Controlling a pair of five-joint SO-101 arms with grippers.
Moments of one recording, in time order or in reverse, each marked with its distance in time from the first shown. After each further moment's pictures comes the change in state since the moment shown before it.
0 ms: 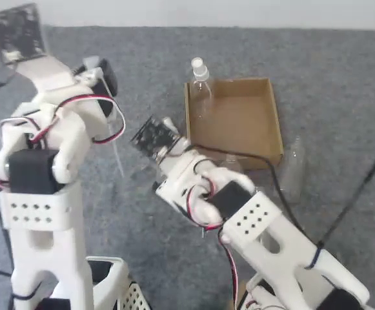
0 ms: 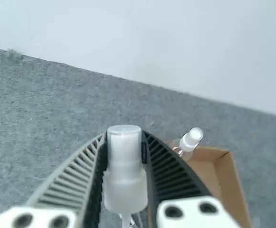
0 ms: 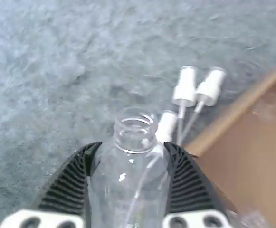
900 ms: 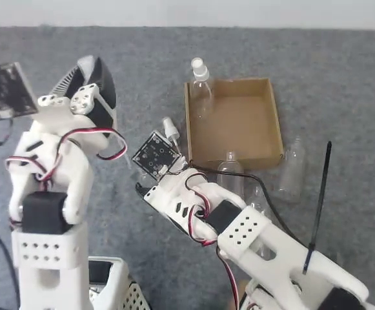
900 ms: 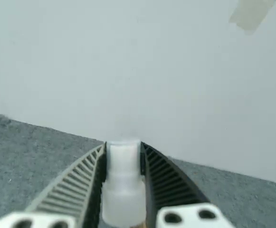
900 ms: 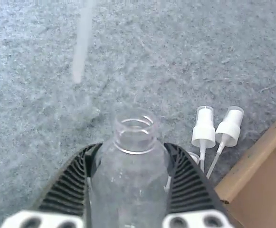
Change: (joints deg) left arm 0.2 -18.8 25.8 -23.6 1.3; right arm -3.7 -0.1 15.3 -27.7 -4.7
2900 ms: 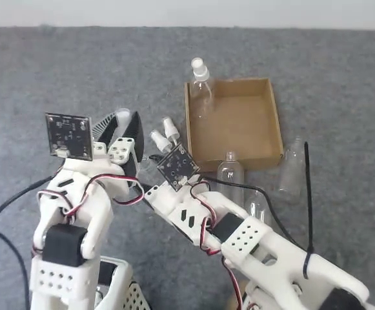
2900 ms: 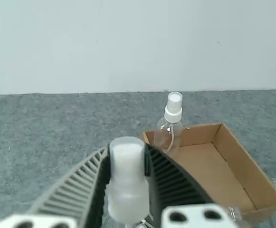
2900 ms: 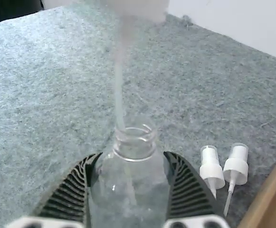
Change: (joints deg) left arm 7.7 -18.3 22.2 5.4 -12.2; right arm 0.1 -0.4 11.7 -25.1 -7.0
